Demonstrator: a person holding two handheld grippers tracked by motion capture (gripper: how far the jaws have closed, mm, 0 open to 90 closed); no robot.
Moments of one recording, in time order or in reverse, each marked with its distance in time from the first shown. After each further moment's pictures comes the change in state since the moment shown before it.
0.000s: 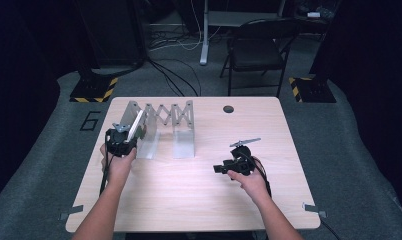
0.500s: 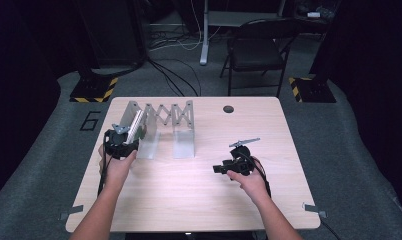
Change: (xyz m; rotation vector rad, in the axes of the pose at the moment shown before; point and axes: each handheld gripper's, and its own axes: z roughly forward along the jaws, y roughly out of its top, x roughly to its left) left arm -0.004 0.001 -0.016 -0.002 -0.013 0.030; right arm 0.002 0.001 0.000 0.002 0.006 -0.002
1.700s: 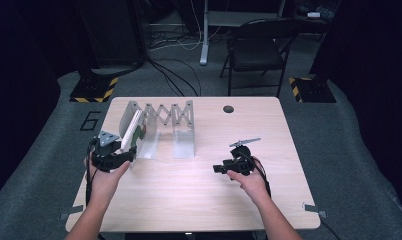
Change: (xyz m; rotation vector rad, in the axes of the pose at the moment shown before) left arm -0.007 -0.007 -0.077 -0.086 -0.100 0.005; right arm -0.001 0.000 -0.001 -0.014 -0.001 -0.009
